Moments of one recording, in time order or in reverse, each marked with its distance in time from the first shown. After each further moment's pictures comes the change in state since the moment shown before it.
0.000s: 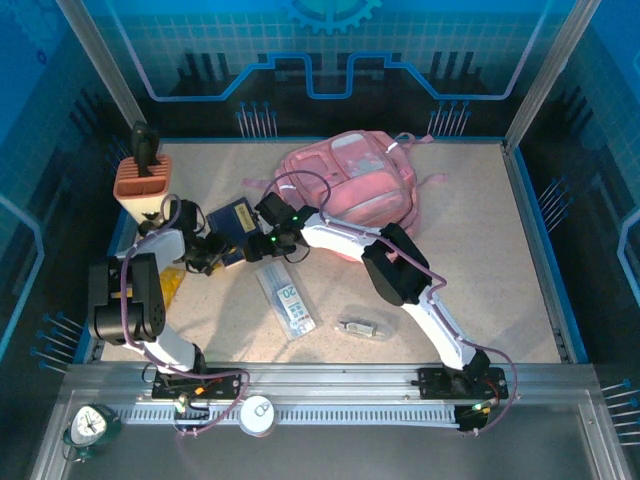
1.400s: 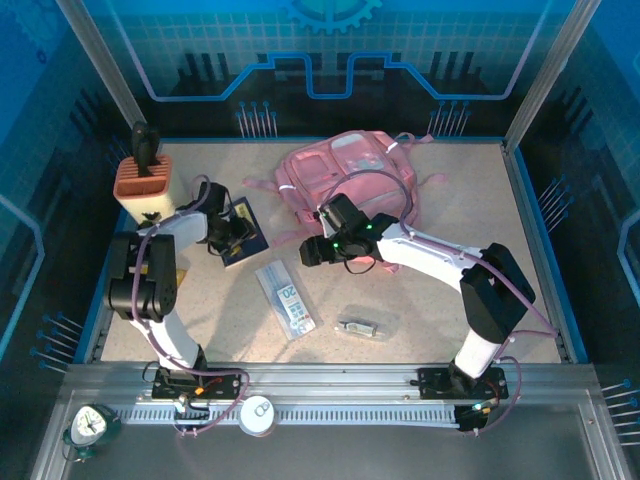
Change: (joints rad) left arm -0.173 0.142 0.169 0.023 -0.052 -0.014; right arm -0.099 -0.710 -0.729 0.052 0.058 0.010
